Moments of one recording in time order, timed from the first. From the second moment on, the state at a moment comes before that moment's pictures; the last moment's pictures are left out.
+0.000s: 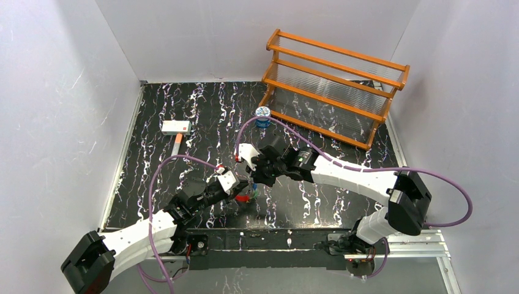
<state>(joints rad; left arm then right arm) -0.79 0.77 0.12 0.51 0.28 0.14 1.06 1.48 1.13 -0.45 -0.24 -0.23</state>
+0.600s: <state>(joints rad) -0.79 0.77 0.12 0.51 0.28 0.14 1.07 1.48 1.13 -0.45 -0.24 -0.24</state>
